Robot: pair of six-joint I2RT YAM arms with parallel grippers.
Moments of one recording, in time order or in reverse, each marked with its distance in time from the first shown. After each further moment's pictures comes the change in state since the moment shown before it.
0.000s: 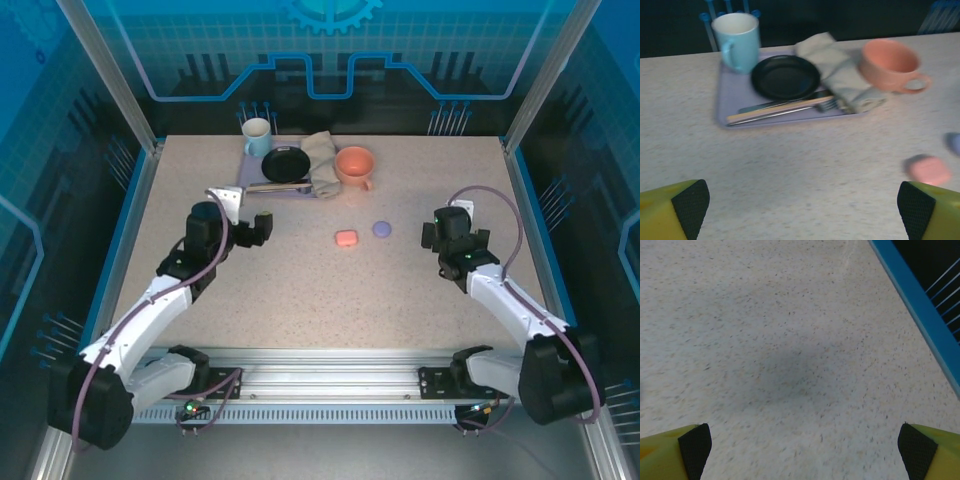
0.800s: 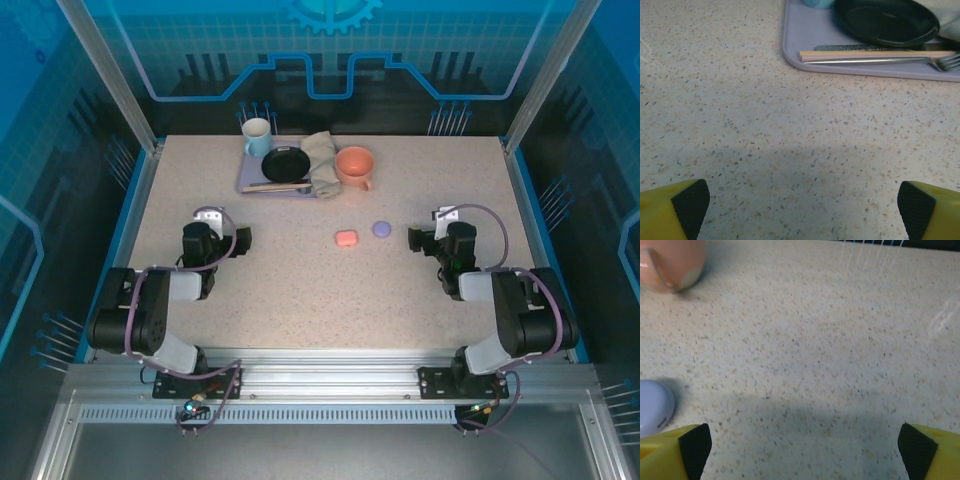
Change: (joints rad) left arm 0.282 0.472 -0.263 0.703 0.139 -0.002; right arm -0.154 0.328 -0.235 0.862 -0.489 -0.255
